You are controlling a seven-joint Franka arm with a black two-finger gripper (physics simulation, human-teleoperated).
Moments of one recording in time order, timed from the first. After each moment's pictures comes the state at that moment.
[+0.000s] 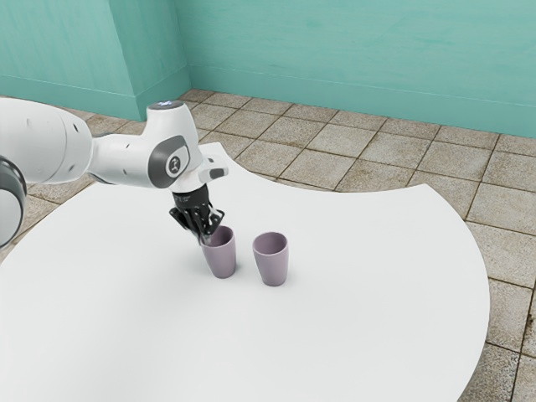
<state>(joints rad) -0.06 0.41 0.12 -1.82 -0.12 2.21 0.02</state>
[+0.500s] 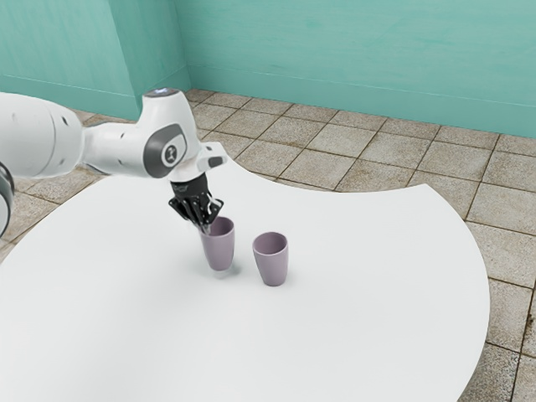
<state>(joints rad) -0.07 0.34 0.12 -1.82 -0.11 2.19 -0.01</state>
